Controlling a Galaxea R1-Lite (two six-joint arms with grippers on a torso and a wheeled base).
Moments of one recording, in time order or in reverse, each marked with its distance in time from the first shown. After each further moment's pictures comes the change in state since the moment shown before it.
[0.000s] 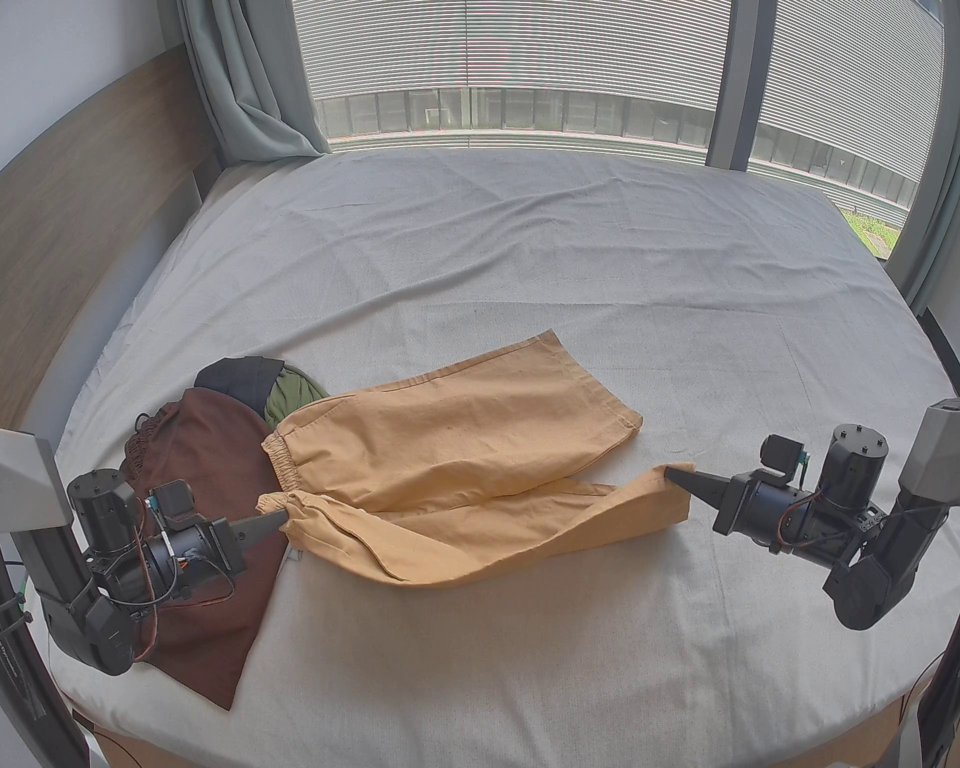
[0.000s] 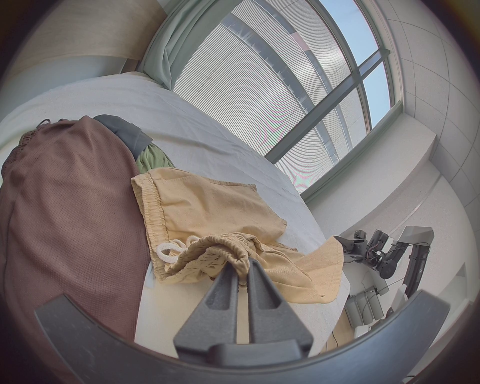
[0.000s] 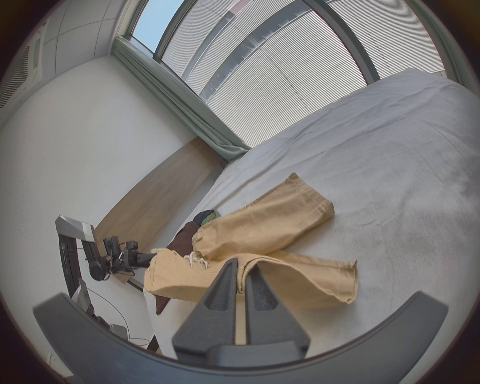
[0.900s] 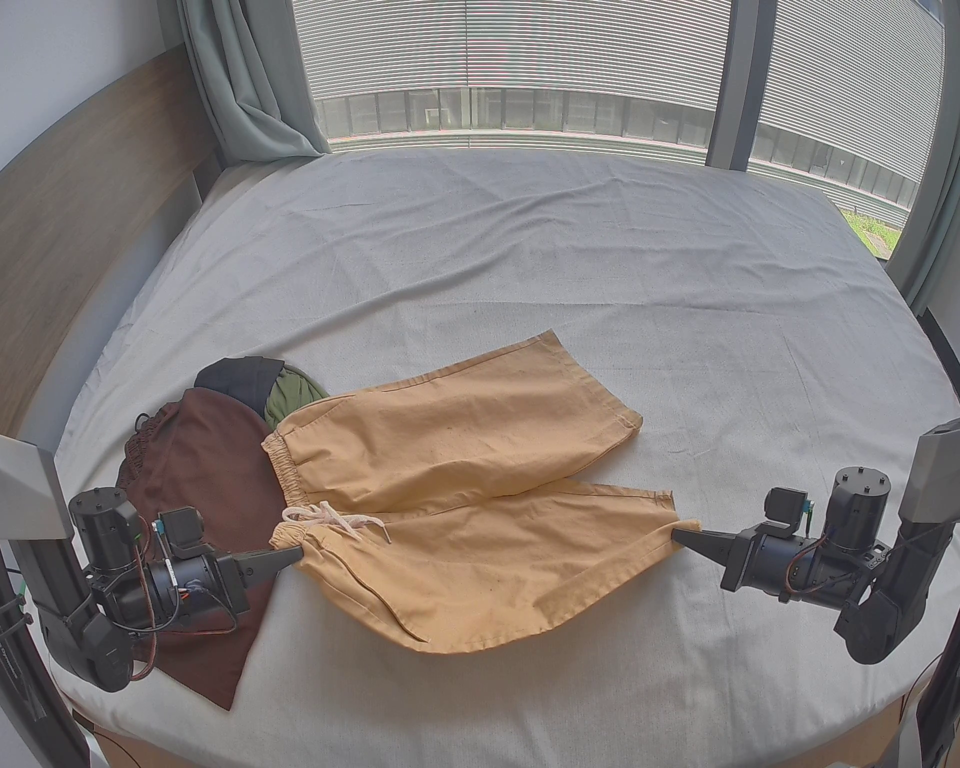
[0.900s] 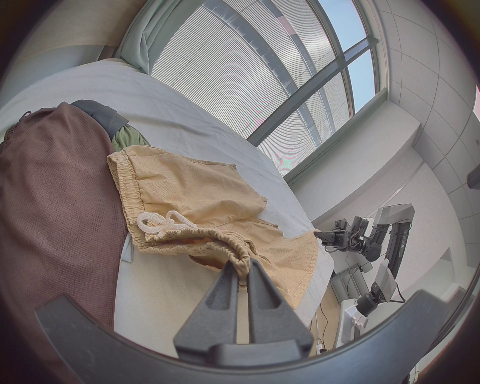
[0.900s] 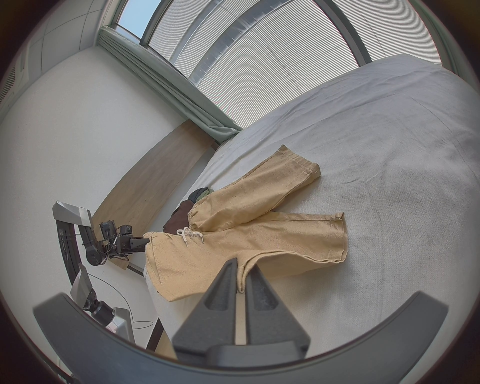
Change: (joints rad) left arm -0.016 -0.004 0.080 0.001 -0.126 0.092; right arm 0.003 0.012 0.182 -0.036 0.001 -0.044
